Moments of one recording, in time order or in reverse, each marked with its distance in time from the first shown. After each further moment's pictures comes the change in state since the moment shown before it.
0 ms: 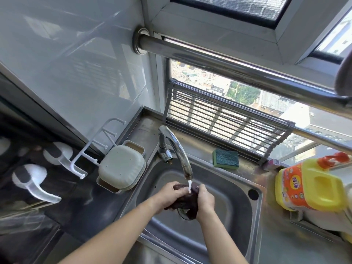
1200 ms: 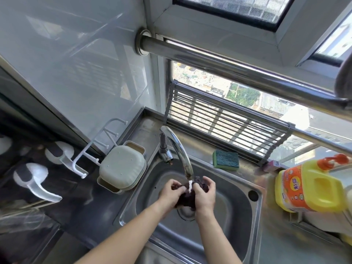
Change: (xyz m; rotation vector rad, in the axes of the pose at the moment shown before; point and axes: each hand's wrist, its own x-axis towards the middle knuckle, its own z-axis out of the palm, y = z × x) left_hand 0.014 -0.015 0.020 -0.193 0.257 -0.073; right_hand -0.003 0.008 0.003 -0.105 0.042 -0.381
